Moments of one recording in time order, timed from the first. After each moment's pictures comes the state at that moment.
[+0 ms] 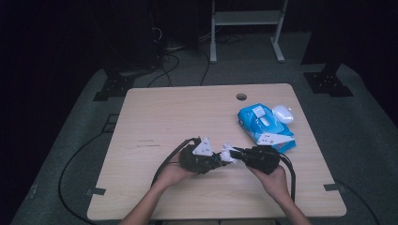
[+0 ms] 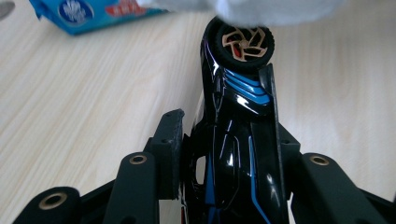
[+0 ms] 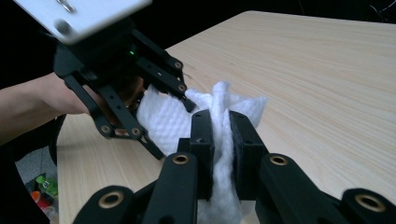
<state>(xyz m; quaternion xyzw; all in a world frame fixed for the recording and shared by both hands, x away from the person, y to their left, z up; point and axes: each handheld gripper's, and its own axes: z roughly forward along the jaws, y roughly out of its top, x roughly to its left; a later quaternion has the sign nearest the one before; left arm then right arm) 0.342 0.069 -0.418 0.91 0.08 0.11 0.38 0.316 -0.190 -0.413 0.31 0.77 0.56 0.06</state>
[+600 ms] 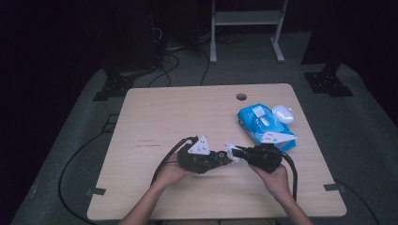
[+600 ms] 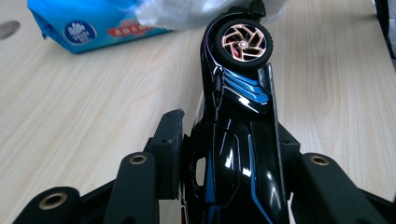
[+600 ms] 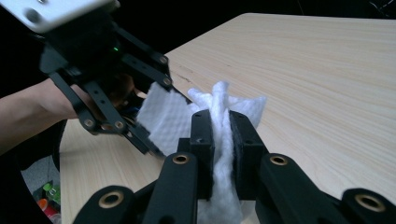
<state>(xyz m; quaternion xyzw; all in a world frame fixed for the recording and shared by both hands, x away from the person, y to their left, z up) 0.341 0.075 -0.413 0.90 0.07 0.10 0.42 0.321 -0.198 -0.416 0.33 0.76 0.57 0.05</state>
